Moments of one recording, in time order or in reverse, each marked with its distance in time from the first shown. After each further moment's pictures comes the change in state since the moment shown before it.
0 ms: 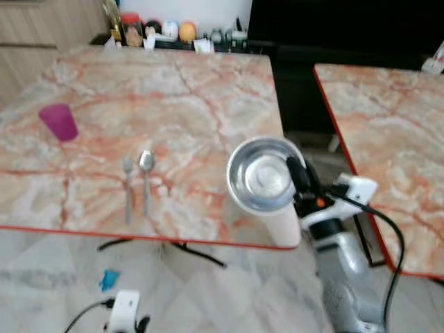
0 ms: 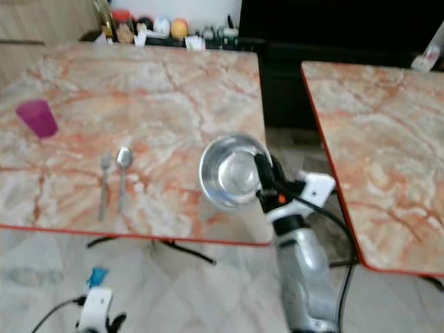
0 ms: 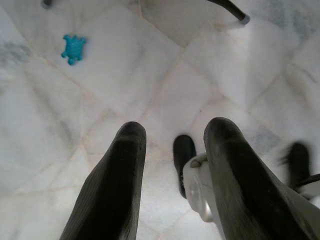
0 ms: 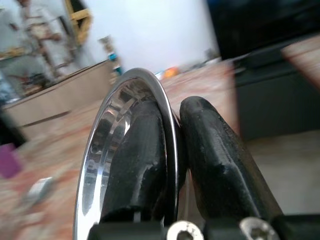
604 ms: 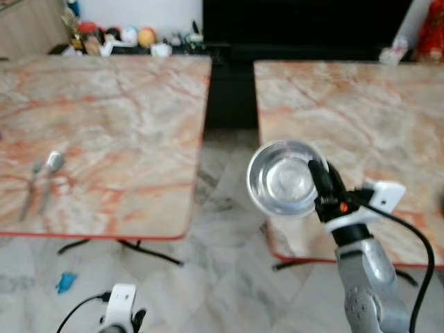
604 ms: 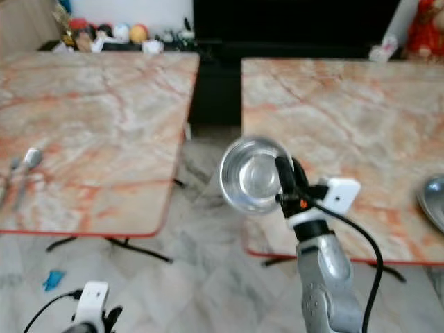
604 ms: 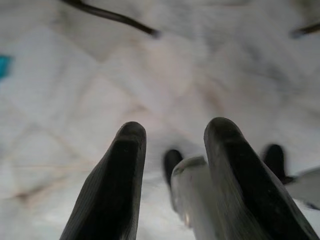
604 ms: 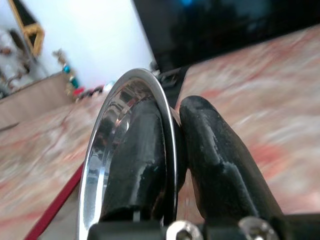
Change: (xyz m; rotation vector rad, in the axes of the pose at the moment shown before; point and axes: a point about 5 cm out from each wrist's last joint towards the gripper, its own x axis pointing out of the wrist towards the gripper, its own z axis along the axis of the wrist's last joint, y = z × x) left arm 0.003 -0.017 0.003 -0.012 -0.006 -0.048; right arm -0.015 -0.012 -0.002 -0.027 0.041 -0.075
